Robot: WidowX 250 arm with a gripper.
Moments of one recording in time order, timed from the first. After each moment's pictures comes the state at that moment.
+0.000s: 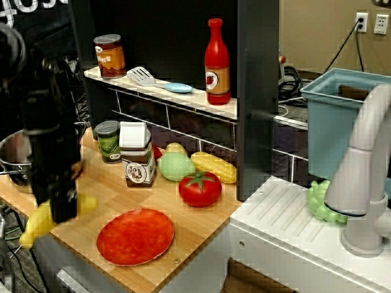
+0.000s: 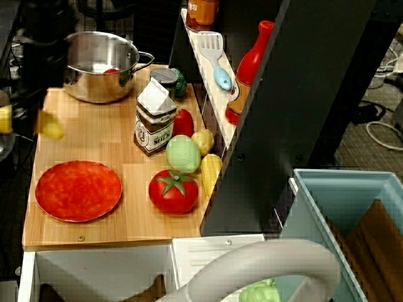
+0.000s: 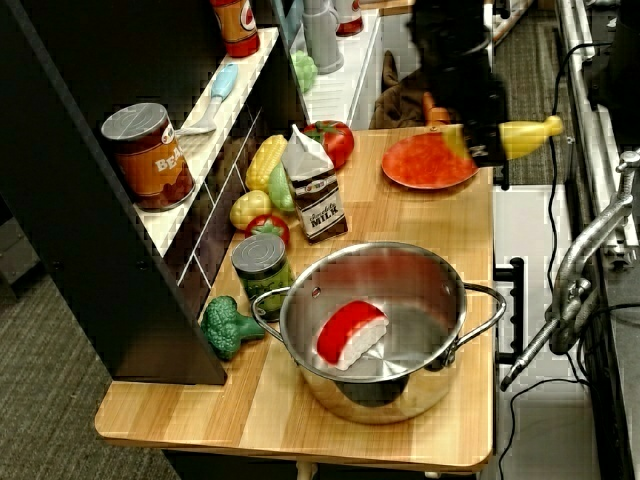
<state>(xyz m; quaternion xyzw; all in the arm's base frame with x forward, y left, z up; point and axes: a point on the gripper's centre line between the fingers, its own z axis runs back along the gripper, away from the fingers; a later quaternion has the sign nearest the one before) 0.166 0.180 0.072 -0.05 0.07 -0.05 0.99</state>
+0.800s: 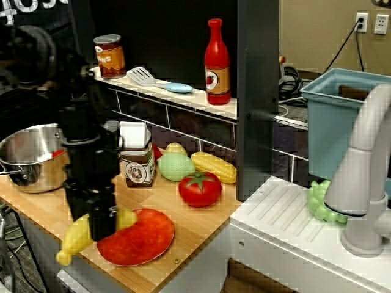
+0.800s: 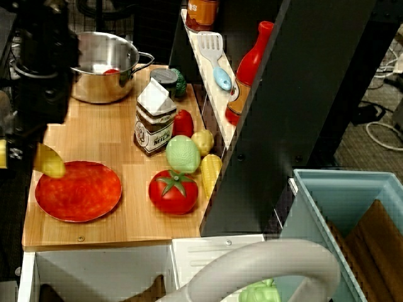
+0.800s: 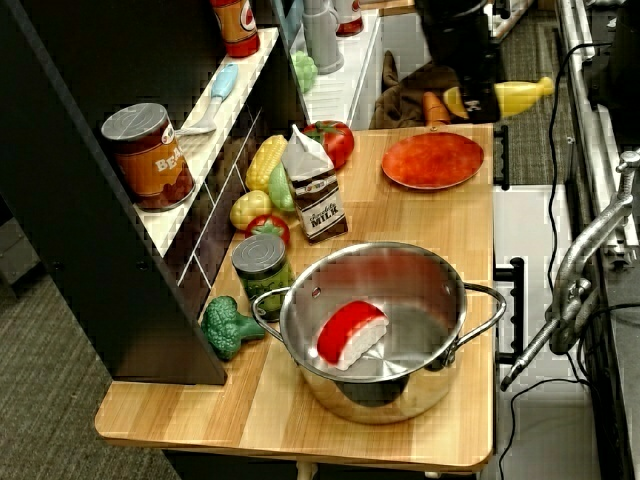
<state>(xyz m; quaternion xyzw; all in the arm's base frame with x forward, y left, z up) 0.181 0.121 0.075 -0.06 0.08 -0.07 0.99</state>
